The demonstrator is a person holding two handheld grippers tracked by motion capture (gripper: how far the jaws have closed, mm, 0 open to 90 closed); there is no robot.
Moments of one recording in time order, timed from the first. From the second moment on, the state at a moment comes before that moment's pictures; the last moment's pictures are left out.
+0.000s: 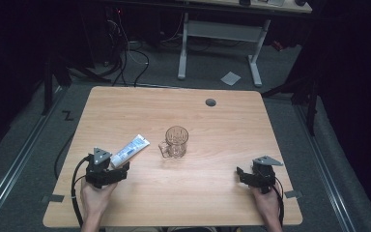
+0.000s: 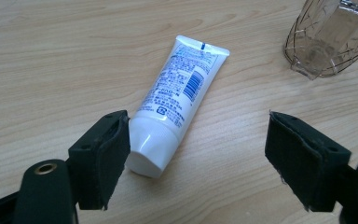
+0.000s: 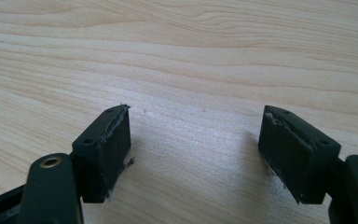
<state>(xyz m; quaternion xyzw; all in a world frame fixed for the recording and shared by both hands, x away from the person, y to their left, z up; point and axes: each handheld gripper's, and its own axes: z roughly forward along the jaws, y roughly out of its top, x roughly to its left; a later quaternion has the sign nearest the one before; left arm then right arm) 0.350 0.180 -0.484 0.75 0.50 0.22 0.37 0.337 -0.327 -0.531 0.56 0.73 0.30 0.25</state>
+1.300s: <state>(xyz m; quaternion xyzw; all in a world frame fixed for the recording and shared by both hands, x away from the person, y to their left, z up) 0.408 0.153 -0.452 0.78 0.47 0.21 0.34 0.336 -0.327 -0.531 0.56 0.73 0.31 0.24</state>
